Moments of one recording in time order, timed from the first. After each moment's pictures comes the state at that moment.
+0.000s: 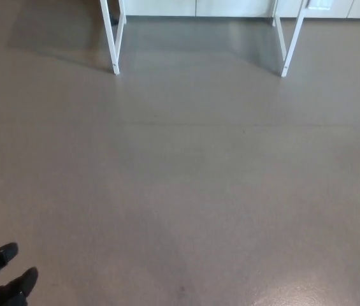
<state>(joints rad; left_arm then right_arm) 0.00 0.28 0.35 0.70 -0.18 0.03 -0.24 0.14 -0.32 -0.19 0.61 0.05 -0.10 0.22</state>
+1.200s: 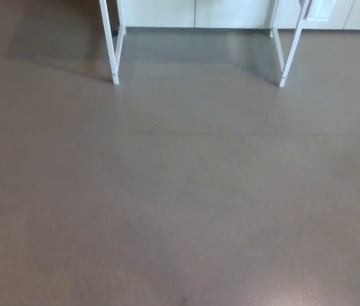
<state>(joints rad) 0.18 0.29 0.29 0.80 -0.21 -0.04 -0.39 0.32 -0.35 -0.18 0.66 0.05 -0.27 0.24</state>
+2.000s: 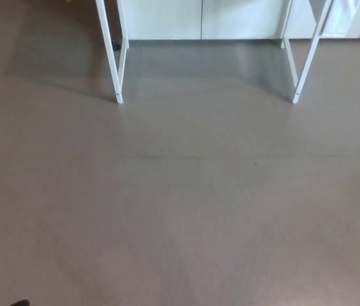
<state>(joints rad) 0.16 0.31 0.27 0.81 -0.21 -0.09 -0.39 0.32 -0.35 -0.16 0.66 0.04 -0.29 0.23</state>
